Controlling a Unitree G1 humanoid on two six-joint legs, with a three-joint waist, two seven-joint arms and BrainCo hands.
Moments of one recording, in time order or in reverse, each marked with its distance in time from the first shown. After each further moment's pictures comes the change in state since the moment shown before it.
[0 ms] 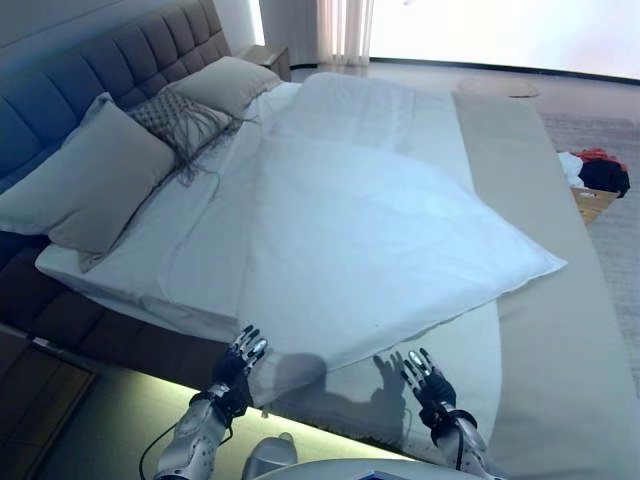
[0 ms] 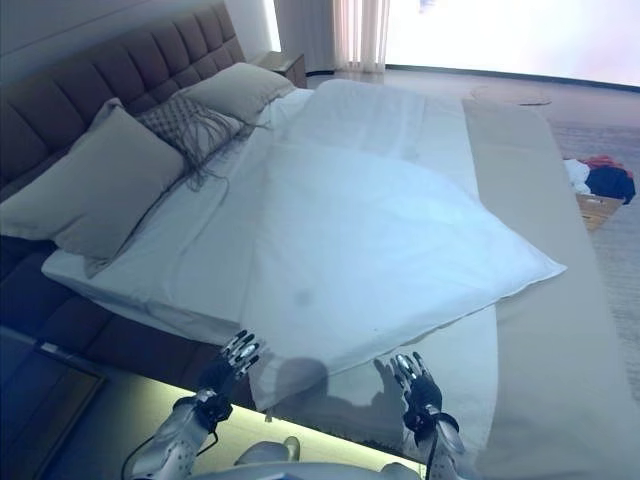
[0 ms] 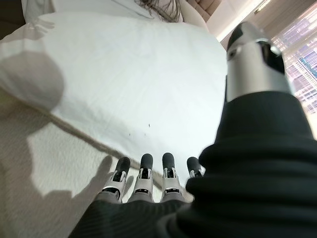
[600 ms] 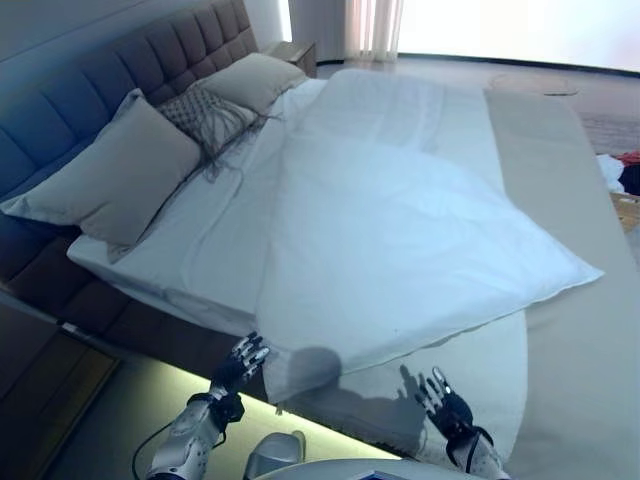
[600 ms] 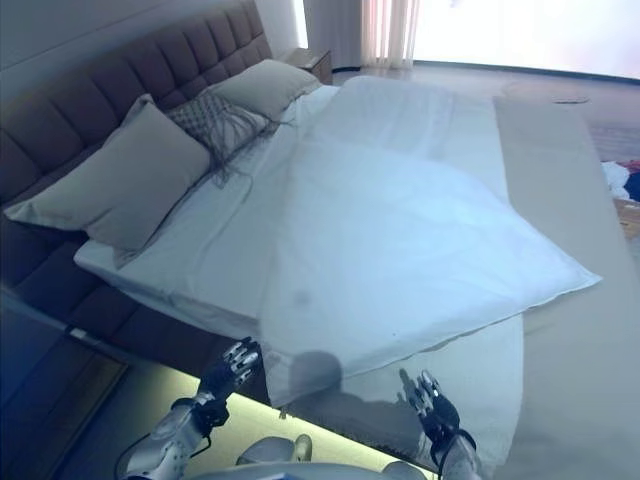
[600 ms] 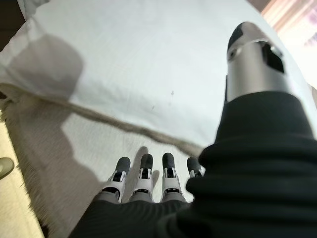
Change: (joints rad) left arm -0.073 0.071 -0.084 0.045 0.015 0.046 -0.069; right arm -0.198 -0.053 -0.091 0.337 0.273 0.061 0.111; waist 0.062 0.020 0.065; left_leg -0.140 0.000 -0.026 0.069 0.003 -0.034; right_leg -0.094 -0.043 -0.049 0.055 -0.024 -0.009
